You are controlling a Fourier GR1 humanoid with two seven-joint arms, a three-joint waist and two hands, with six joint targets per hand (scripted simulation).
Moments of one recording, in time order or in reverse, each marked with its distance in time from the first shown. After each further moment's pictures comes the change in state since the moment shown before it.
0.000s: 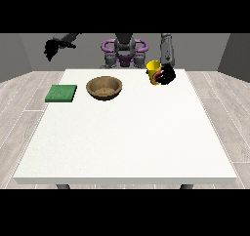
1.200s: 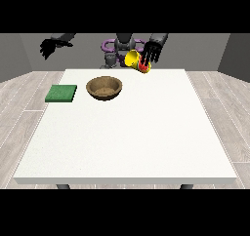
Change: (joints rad) left arm -0.409 0.065 -0.368 -0.002 -0.690 0.069 0.869; right arm -0.034 -0.032 -0.023 0.205 0.002 0.065 -0.064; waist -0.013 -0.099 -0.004
